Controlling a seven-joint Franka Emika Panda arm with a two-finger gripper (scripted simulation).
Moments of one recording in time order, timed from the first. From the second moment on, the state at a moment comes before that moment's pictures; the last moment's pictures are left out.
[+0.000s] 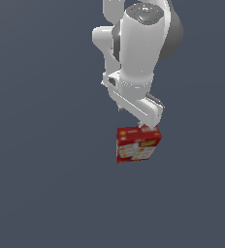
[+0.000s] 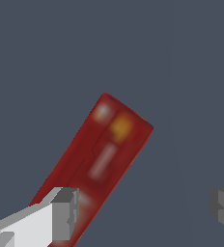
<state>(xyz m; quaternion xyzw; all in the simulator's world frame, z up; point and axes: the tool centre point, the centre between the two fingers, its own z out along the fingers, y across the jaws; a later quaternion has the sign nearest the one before) 0.000 0.064 0.268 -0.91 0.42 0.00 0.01</state>
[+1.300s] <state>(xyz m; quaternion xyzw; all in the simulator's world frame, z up) 0.027 0.097 0.244 -0.76 0.65 0.00 0.00</state>
